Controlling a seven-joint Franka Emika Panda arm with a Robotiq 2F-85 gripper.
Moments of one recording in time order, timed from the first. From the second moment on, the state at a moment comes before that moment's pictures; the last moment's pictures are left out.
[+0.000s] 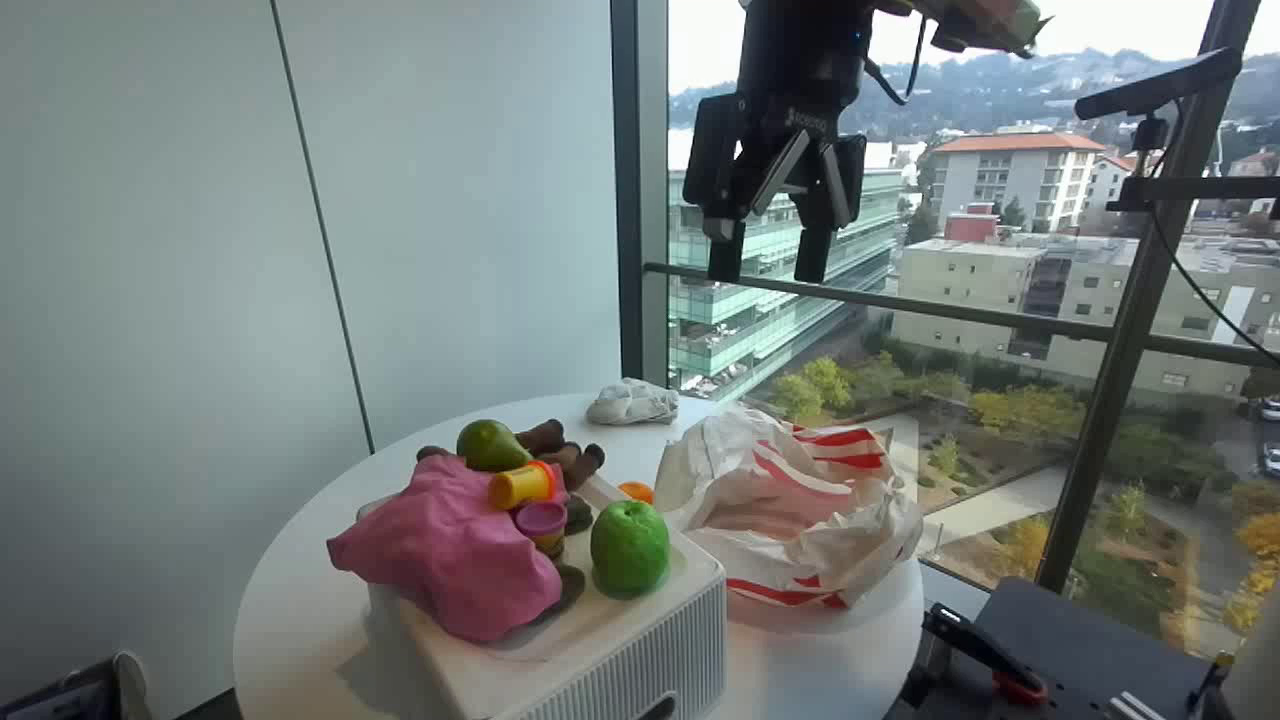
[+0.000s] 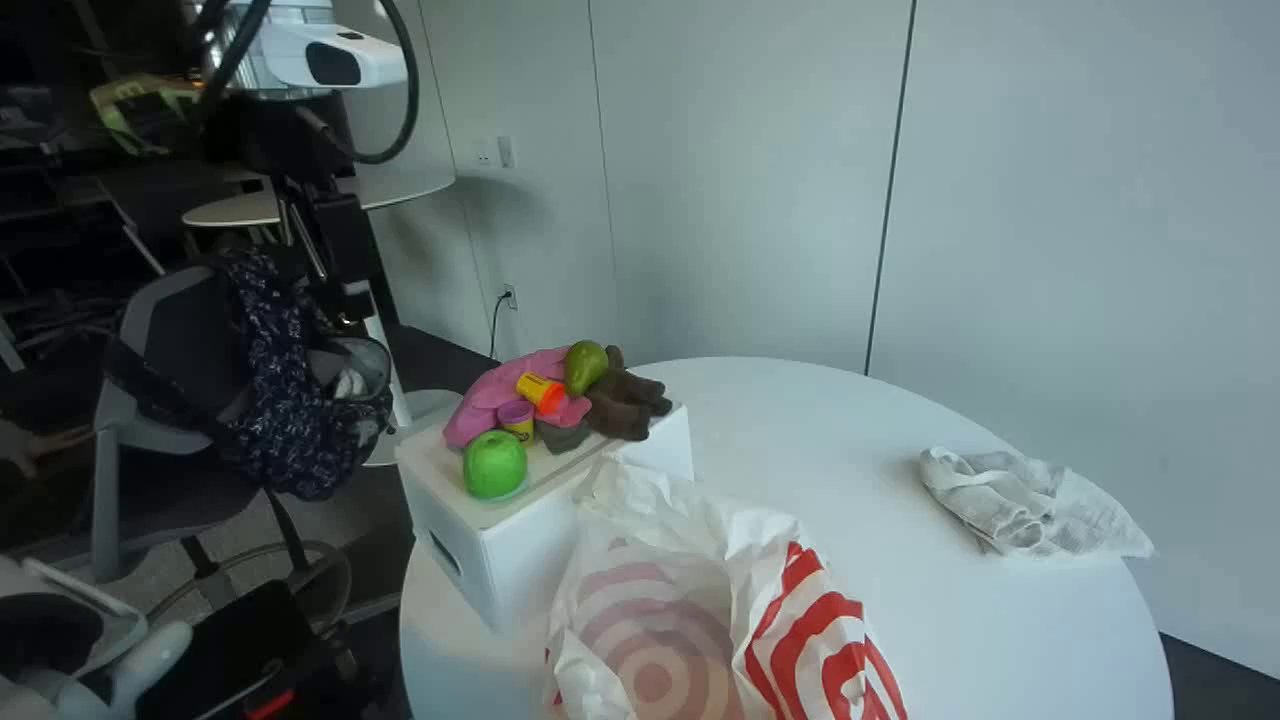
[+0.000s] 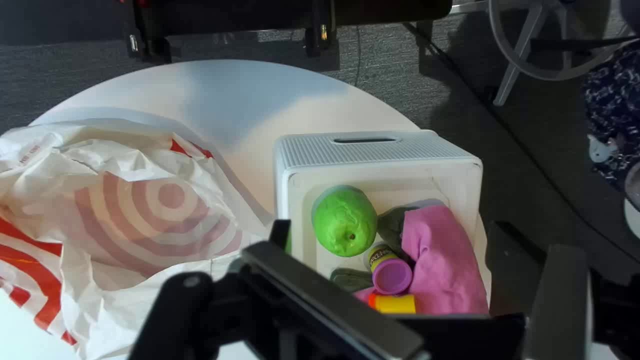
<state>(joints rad) 0.10 -0.74 0.10 -2.51 0.18 1.80 0.17</state>
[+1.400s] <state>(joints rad) 0.11 -0.37 0.16 -2.63 0.19 2.27 0.20</state>
